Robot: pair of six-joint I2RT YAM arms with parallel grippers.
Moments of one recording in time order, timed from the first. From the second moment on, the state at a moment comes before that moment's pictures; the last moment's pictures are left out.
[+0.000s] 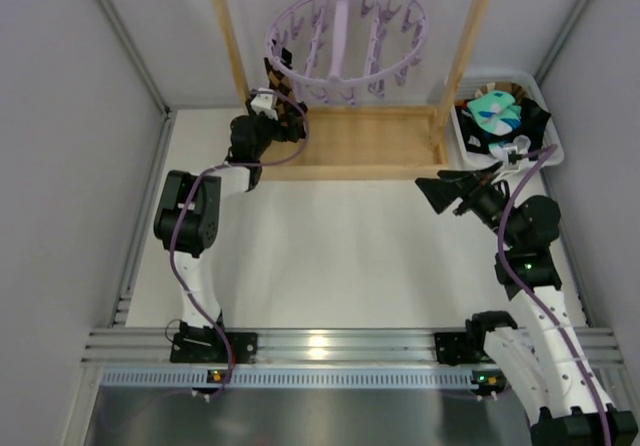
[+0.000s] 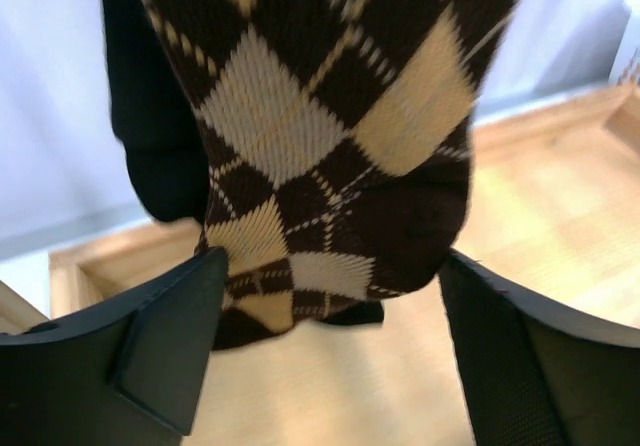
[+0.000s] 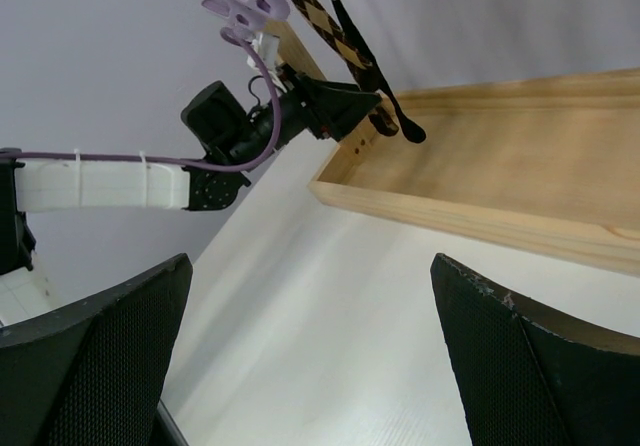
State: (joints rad) left arm -0.20 2.04 1.23 0.81 0.26 -0.08; right arm 0.09 0.65 0.60 0.21 -0.57 0.65
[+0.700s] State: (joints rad) left arm -0.30 2.03 1.16 1.03 0.03 -0.02; right arm 0.13 0.69 0.60 0.25 -0.57 0.65
